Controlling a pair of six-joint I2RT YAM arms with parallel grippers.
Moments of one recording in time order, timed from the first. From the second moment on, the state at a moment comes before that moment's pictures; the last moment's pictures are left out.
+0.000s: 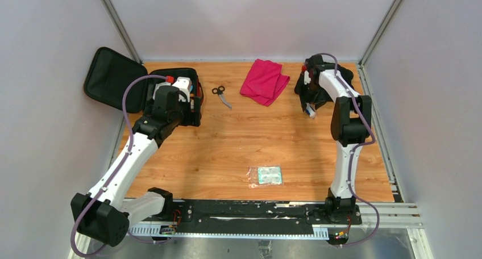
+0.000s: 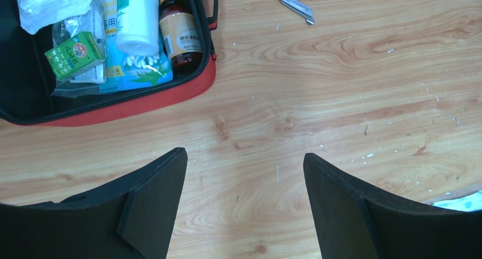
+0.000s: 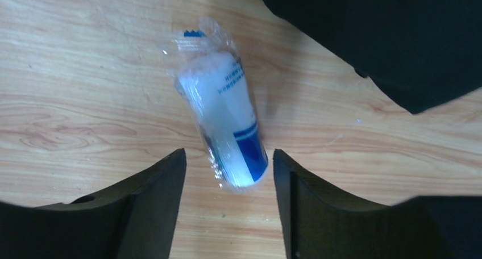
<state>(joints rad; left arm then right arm) -0.31 1.07 0.97 -0.52 -0.07 -0.12 0.10 2.15 1.80 -0.95 0.02 -0.08</state>
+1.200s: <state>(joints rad) -0.31 0.82 0.73 -0.25 0.27 -0.59 0.64 1.32 0.93 -0.28 -0.32 0.46</state>
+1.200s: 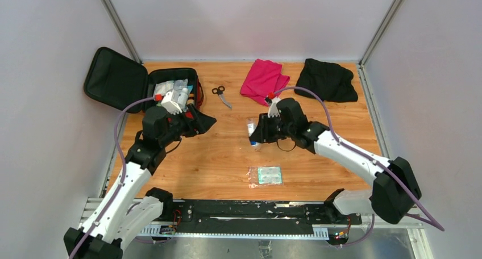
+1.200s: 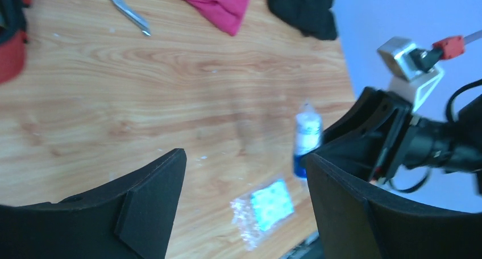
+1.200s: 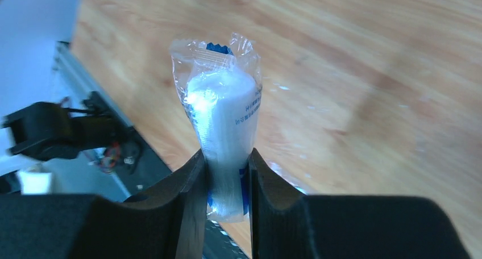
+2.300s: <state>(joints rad) -0.51 0.74 0.65 -0.09 0.29 -0.91 0.93 1.33 0.93 0.22 -0.32 0.76</state>
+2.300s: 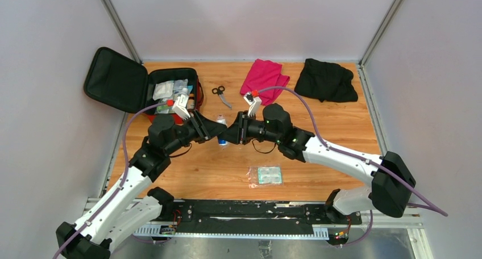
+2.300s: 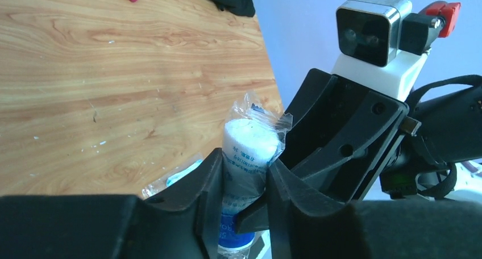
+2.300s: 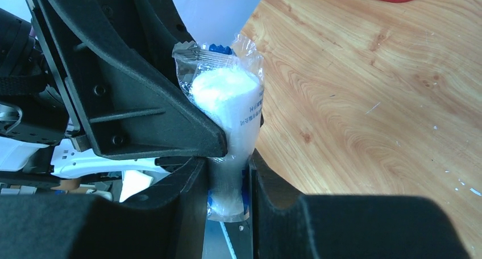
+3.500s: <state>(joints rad) -0.03 1.83 1.57 -0.57 -0.21 -0.10 0.88 0.97 0.69 -0.06 -0.15 0.58</state>
